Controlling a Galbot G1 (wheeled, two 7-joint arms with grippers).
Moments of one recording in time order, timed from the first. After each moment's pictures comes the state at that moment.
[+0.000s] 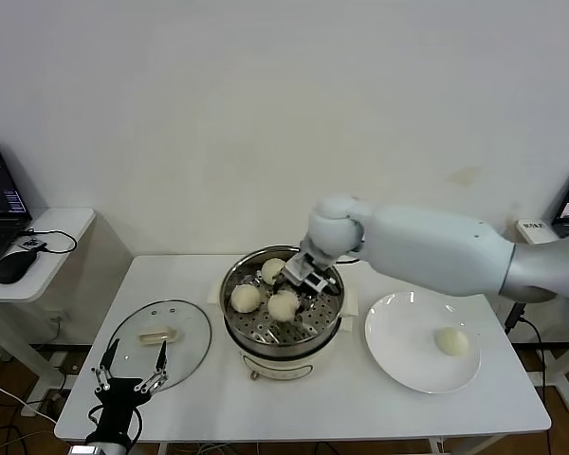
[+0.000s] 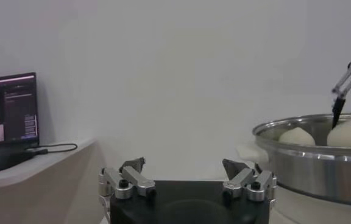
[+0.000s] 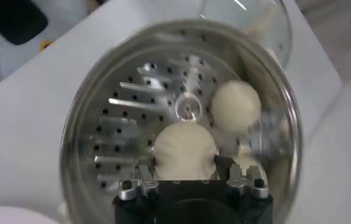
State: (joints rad) left arm 1.75 -1.28 -0.65 -2.08 -0.16 -0.16 -0.09; right arm 0.43 1.12 -1.20 1.44 0.02 0.01 -1.06
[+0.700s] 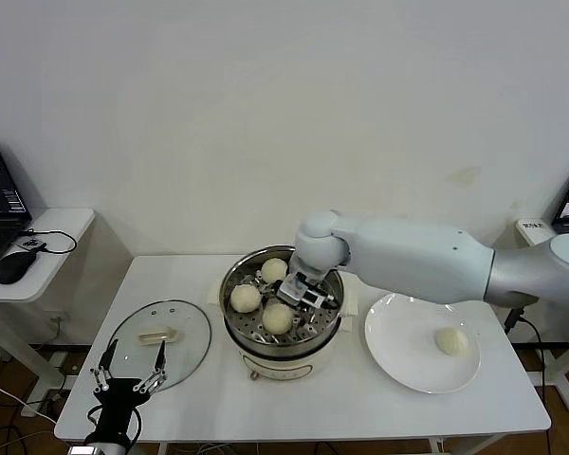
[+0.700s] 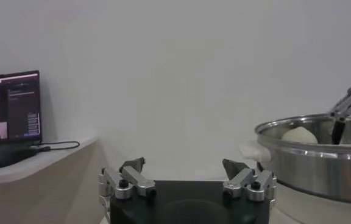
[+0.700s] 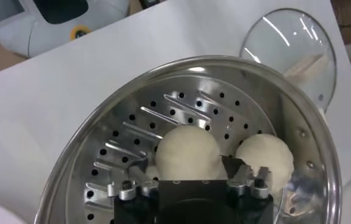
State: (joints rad) left arm 1.75 -1.28 -0.66 -2.08 -0.16 -0.16 -0.09; right arm 0.44 1.10 -1.19 1.46 -0.03 0.08 -1.06
